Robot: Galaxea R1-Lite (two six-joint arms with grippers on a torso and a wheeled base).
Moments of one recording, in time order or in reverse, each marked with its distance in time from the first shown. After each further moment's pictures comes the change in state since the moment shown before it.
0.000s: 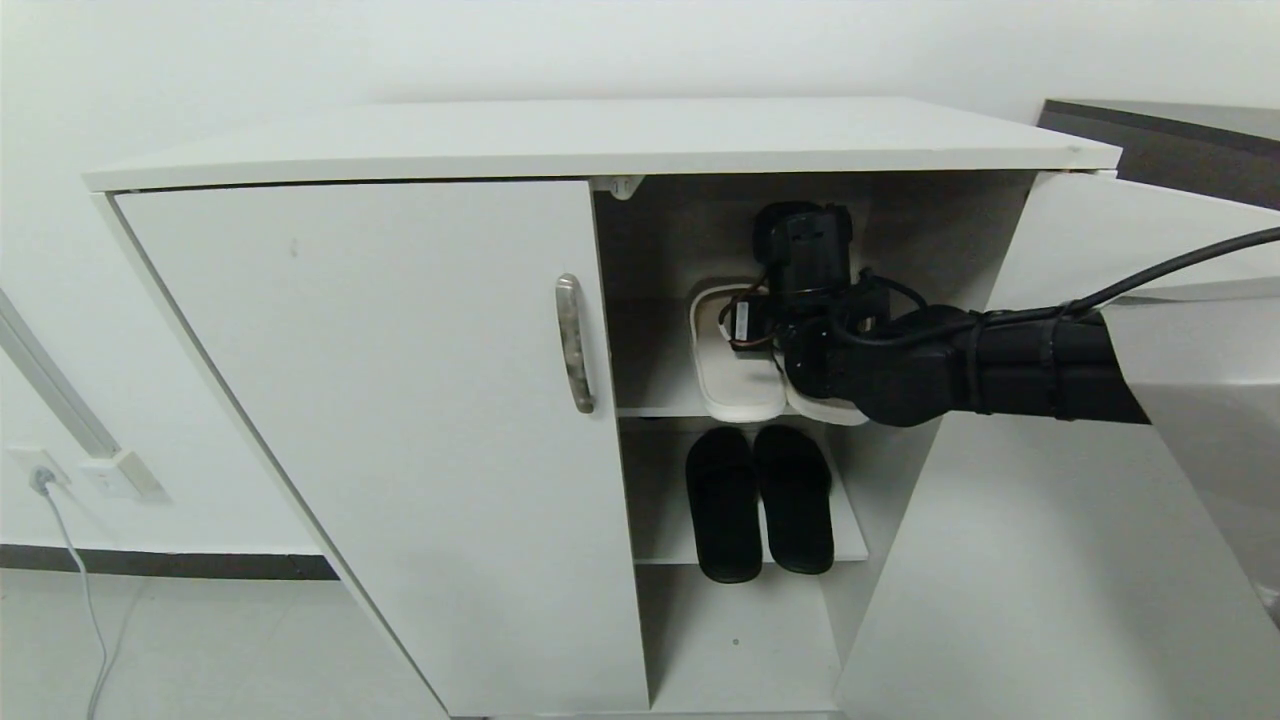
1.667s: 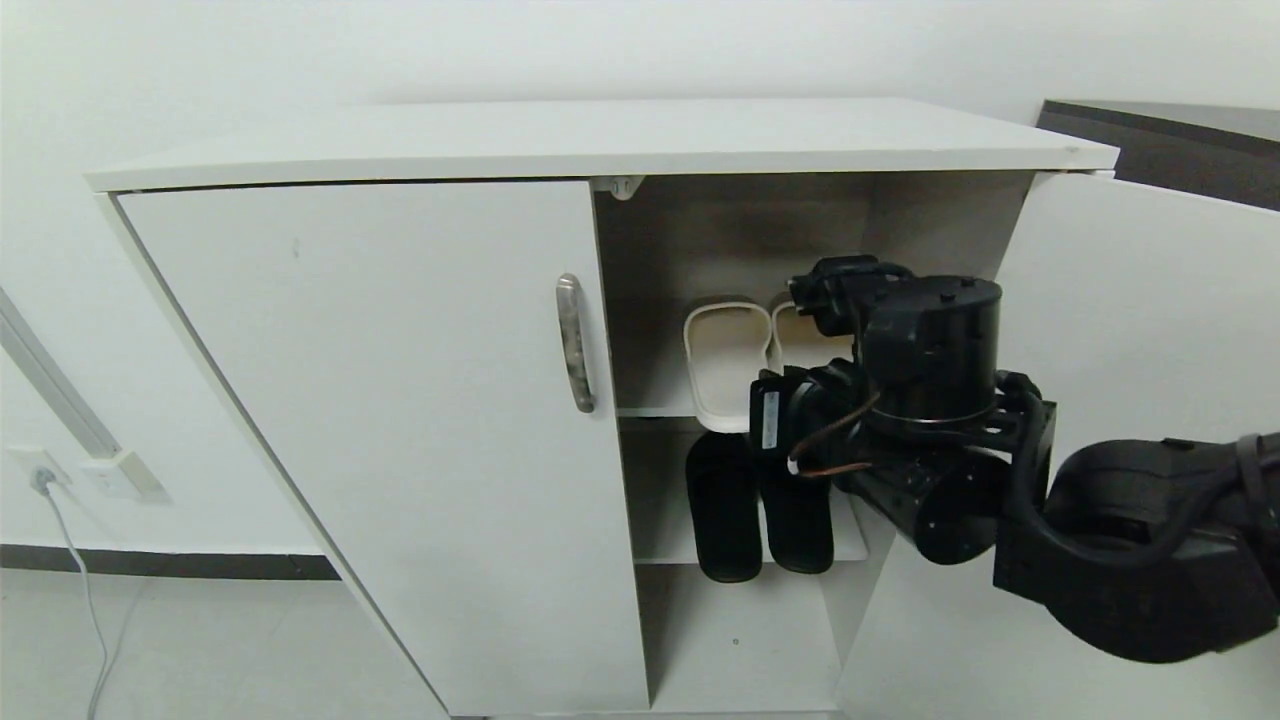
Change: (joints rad) left arm 0.000 0.000 0.000 0.000 -0.001 -0.001; right arm 0.181 -0.391 0.766 -0.418 0.081 -0.035
